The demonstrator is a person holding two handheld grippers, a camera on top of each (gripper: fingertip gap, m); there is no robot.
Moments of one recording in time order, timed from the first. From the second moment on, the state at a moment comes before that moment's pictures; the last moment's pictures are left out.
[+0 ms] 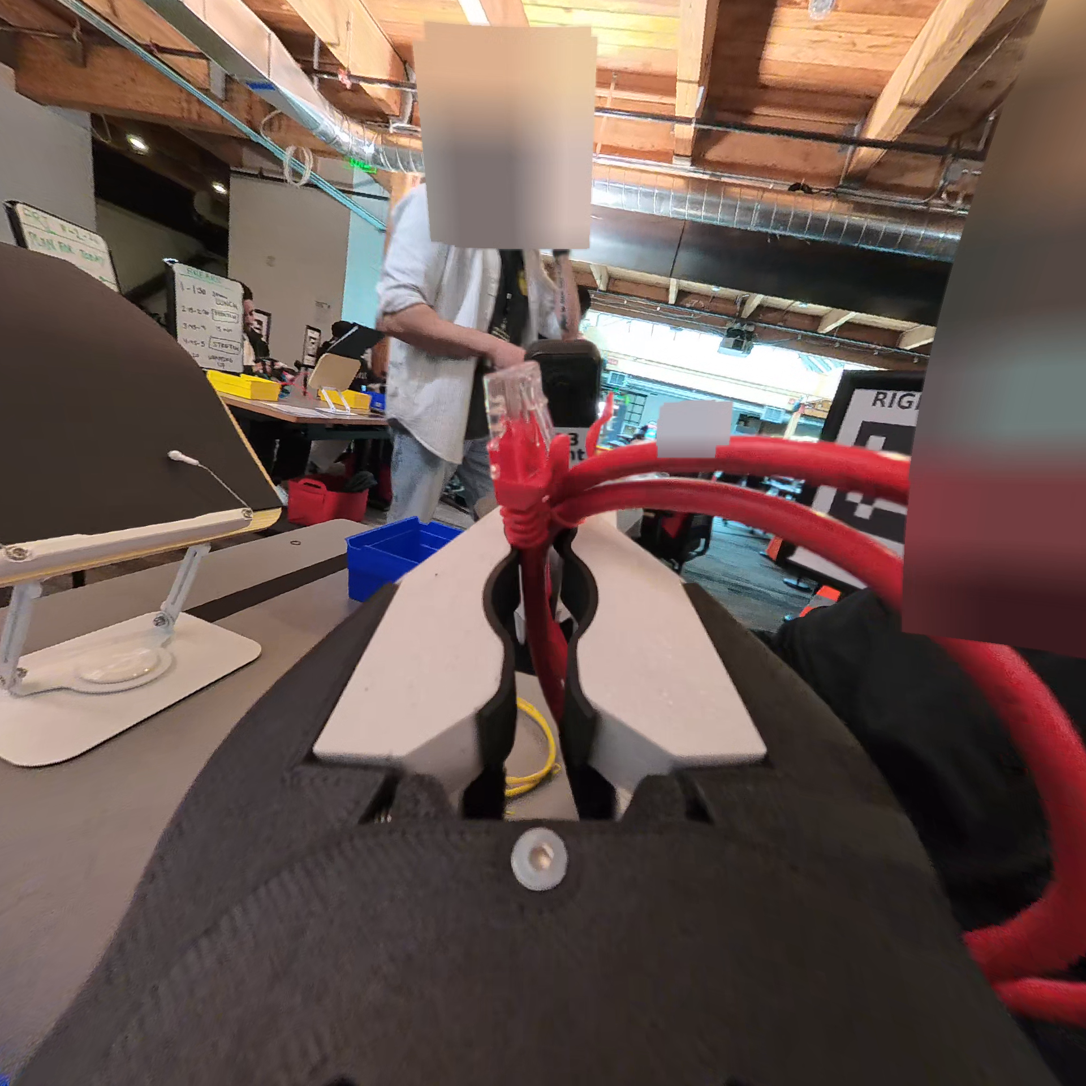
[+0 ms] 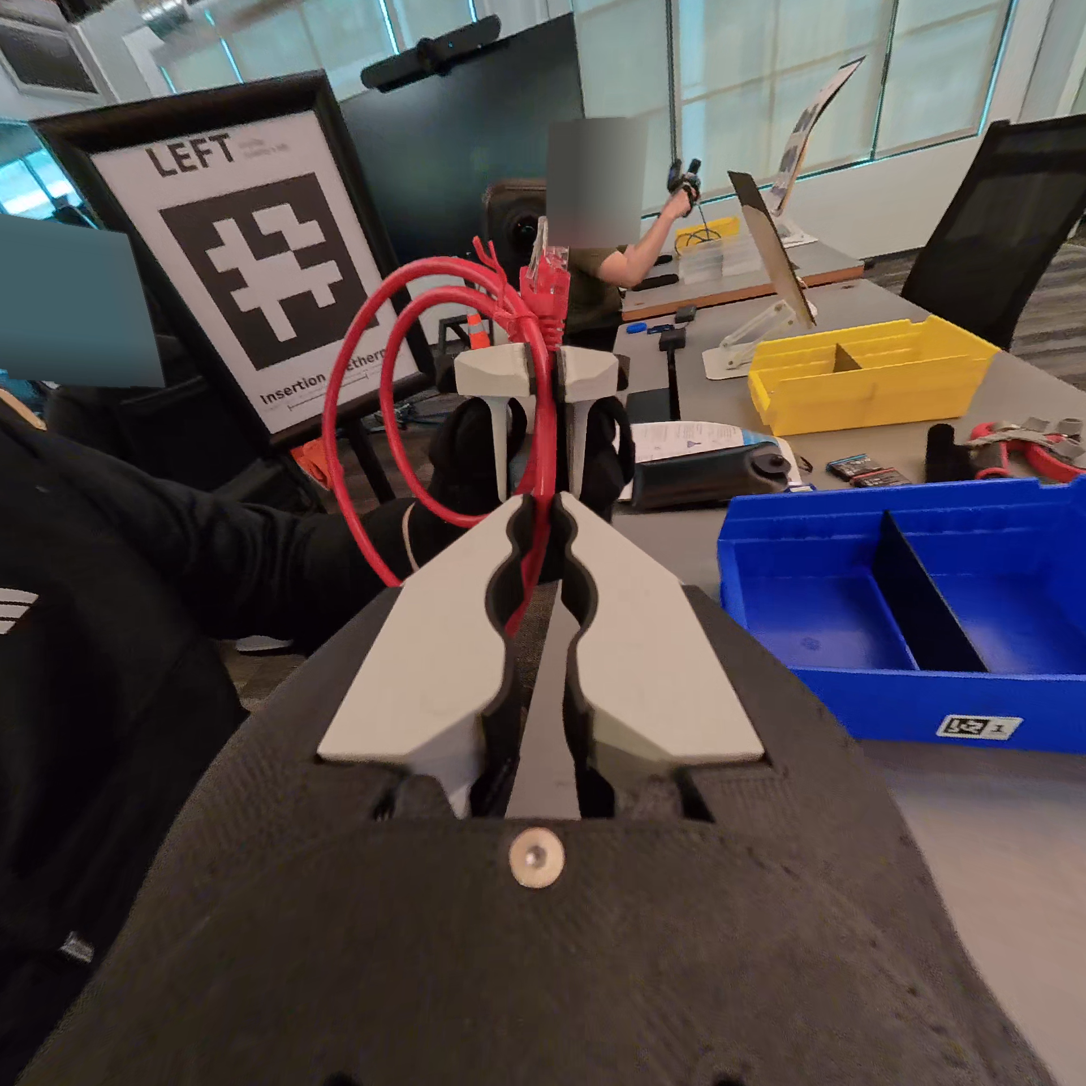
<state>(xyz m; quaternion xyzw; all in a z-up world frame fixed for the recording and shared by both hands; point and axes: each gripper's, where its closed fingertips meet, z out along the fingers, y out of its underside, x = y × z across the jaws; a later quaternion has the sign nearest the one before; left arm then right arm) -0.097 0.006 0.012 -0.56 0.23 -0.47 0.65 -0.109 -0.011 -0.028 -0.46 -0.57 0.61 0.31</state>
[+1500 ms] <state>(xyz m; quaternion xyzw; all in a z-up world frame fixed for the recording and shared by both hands) -0.117 0.019 0.002 -0.54 0.16 -0.53 0.64 -0.123 -0.003 -0.055 -0.46 -0.52 0.67 0.25</state>
